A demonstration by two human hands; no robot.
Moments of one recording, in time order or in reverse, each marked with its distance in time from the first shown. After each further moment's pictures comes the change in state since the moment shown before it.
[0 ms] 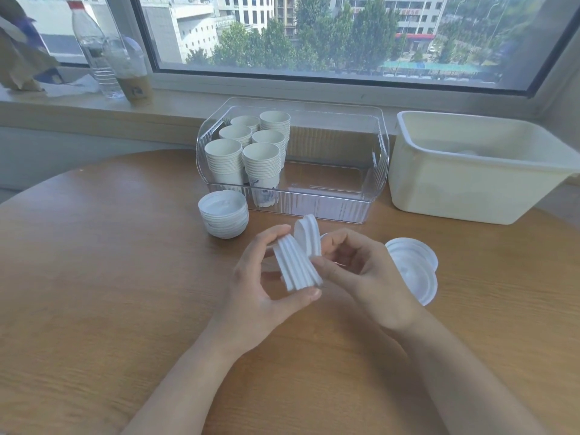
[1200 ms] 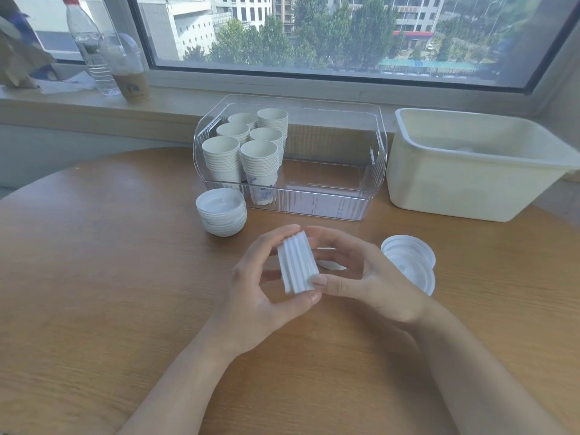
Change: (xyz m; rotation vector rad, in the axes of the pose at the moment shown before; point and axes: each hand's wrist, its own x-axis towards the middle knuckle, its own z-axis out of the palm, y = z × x) left_hand -0.002 0.012 -0.002 -0.081 -0.091 0.013; right_hand -0.001 -0.009 -0.014 -0.051 -0.223 0.188
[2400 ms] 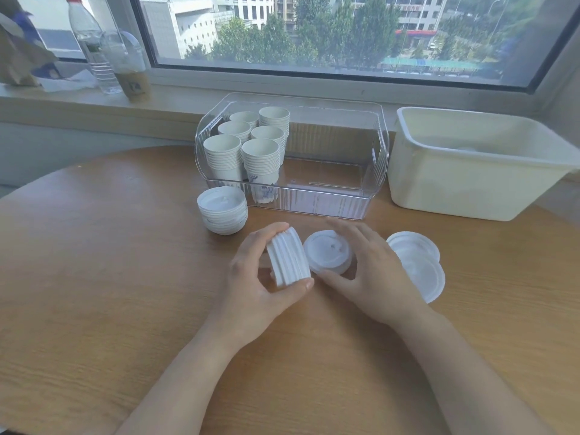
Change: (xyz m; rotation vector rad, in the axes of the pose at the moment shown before) left_hand 0.003 -0.010 0.002 0.130 0.139 -0.041; right_hand 0.005 0.028 -0.008 -0.926 0.359 -0.104
